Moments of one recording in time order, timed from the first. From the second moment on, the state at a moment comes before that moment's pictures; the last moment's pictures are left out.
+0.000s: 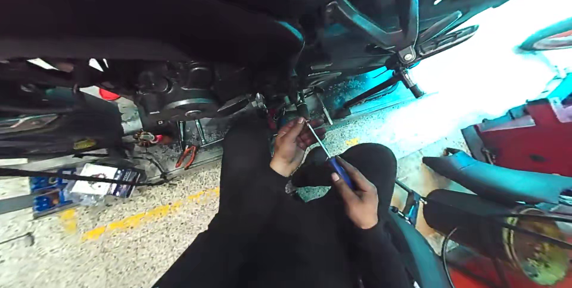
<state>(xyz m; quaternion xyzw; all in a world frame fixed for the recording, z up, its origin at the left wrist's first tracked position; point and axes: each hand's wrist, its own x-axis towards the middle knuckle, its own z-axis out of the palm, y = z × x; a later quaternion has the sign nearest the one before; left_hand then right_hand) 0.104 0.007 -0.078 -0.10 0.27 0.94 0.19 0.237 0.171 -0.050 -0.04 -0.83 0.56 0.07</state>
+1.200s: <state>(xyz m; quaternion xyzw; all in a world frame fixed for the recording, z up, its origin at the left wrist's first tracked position) 0.000 -0.051 0.206 0.02 0.79 0.54 -0.29 0.082 0.093 0.213 0.08 -0.80 0.59 0.13</state>
